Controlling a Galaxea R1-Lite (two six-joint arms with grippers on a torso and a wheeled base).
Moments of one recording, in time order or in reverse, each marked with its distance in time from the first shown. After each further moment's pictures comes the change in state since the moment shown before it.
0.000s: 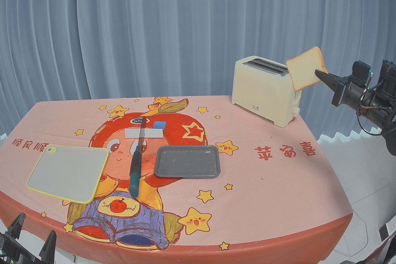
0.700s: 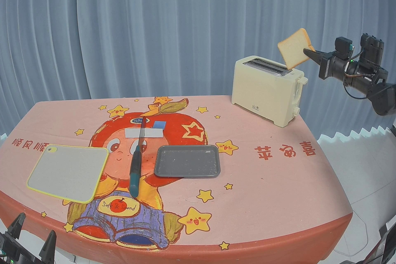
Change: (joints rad) left arm 0.000 0.000 0.000 0.000 0.000 0.000; right arm -0.024 0.203 -0.438 0.253 0.025 -0.144
